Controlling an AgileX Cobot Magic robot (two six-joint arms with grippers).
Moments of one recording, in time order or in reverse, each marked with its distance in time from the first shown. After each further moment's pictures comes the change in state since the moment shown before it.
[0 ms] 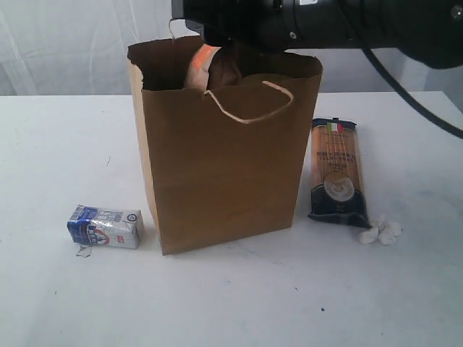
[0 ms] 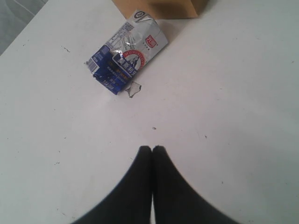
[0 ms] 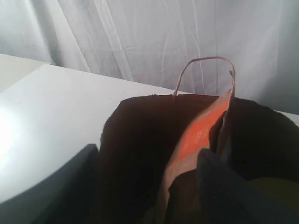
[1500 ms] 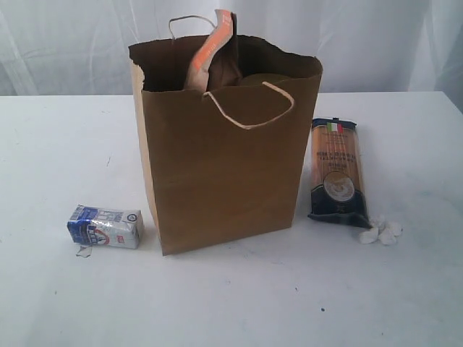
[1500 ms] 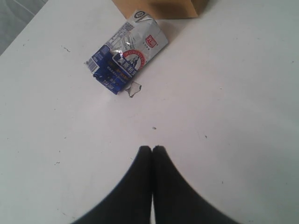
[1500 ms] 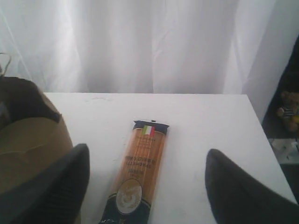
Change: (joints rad) left arm 0.000 0.000 0.000 0.000 0.000 0.000; right arm -0.221 -0.567 0.177 -0.511 0.569 0.331
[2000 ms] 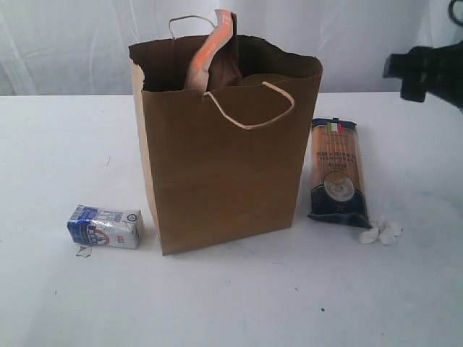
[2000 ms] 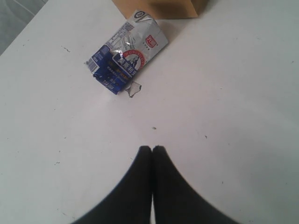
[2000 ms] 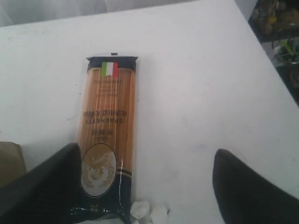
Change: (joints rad) left arm 0.000 0.000 0.000 0.000 0.000 0.000; right arm -0.204 0.480 0.000 0.047 -0.137 0.122
